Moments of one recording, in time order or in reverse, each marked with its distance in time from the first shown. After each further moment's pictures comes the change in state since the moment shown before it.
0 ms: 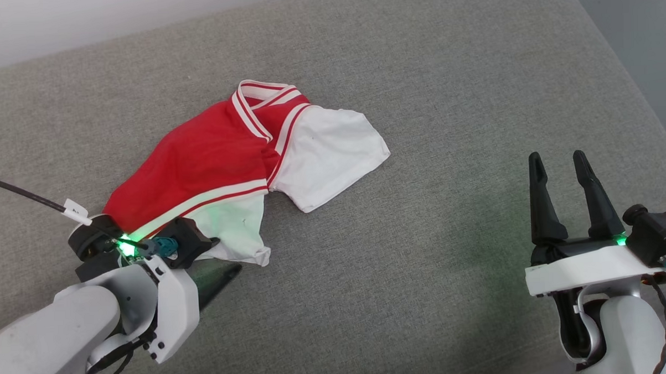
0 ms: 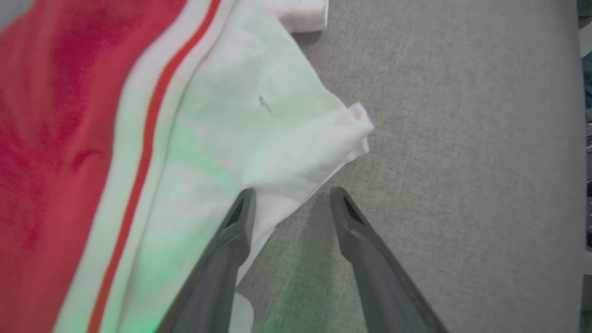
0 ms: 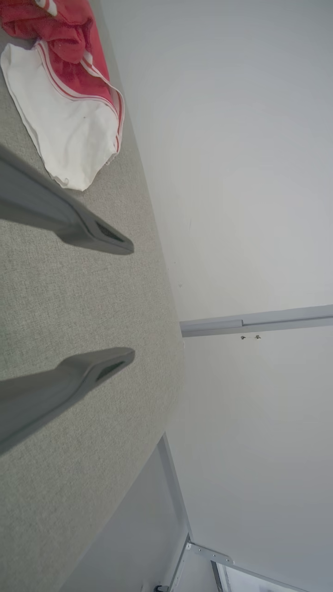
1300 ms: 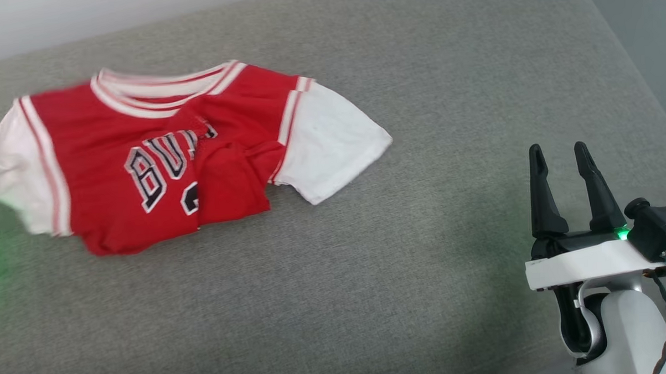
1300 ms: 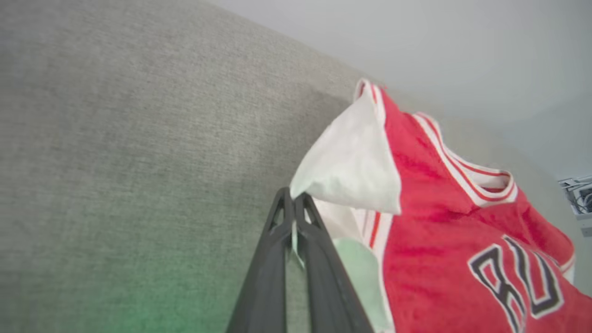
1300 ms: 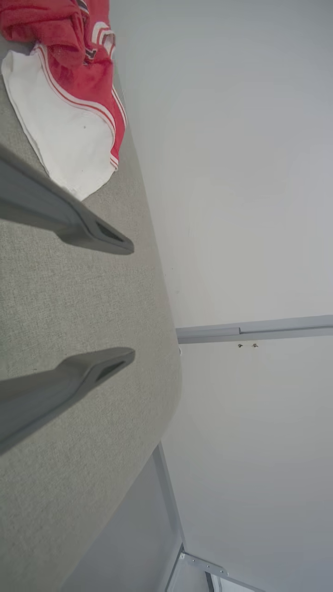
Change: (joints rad) left arm -0.015 0.068 0.243 0.559 -1.020 0.000 -0.157; right arm -0.013 0.000 0.002 -0.011 -0.004 0.000 0.000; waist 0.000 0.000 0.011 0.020
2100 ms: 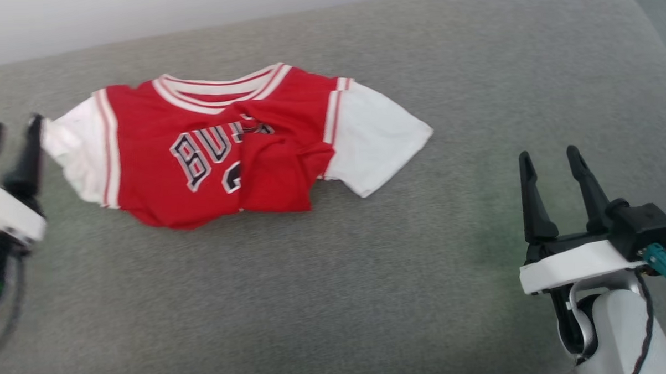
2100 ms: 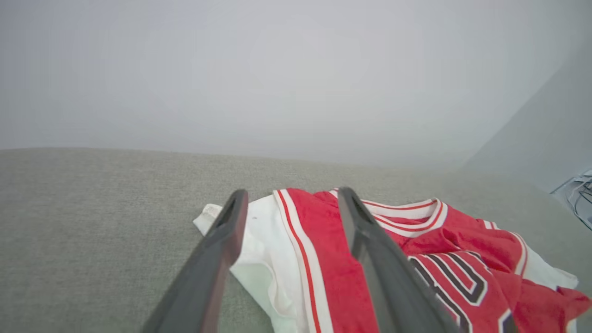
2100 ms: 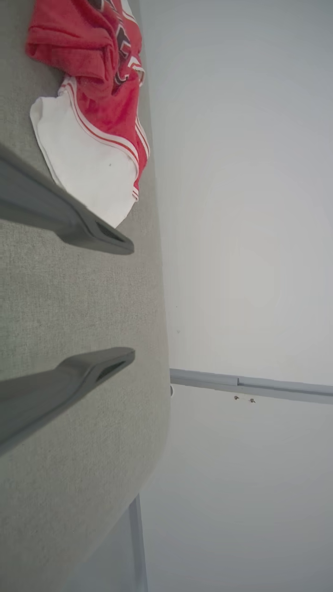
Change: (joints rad) left arm 0.070 -0.112 0.290 -0.090 0.503 0.000 -0.193; right arm -0.013 -0.001 -0.002 0.035 -0.136 0.000 0.000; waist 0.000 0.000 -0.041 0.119
